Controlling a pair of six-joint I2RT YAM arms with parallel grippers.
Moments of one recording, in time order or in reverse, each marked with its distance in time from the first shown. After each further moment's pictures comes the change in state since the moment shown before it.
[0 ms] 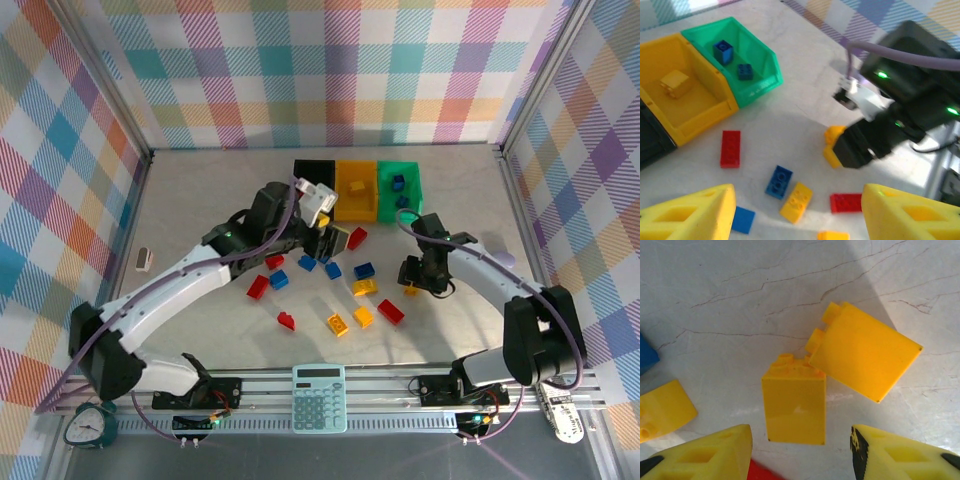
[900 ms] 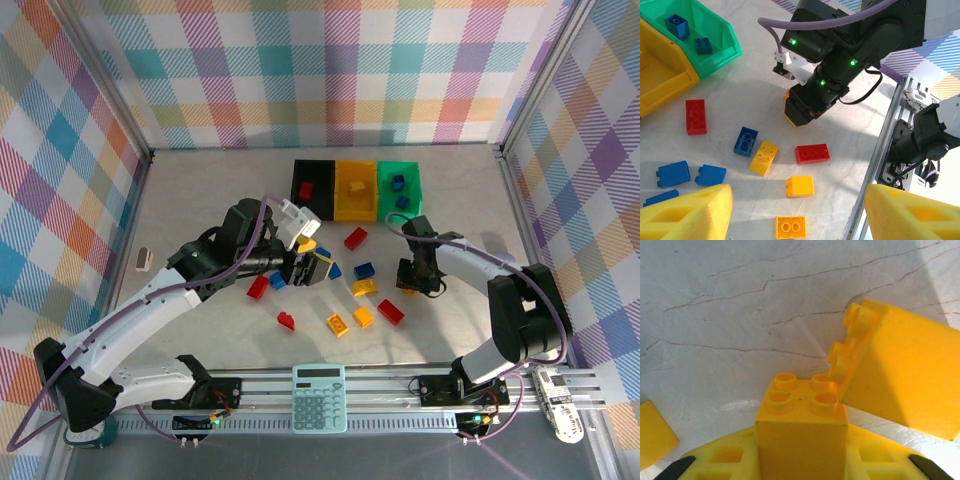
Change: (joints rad) left arm 0.000 -0.181 -0.078 -0.149 0.129 0.056; right arm 0.033 0.122 0.000 0.069 0.002 -0.008
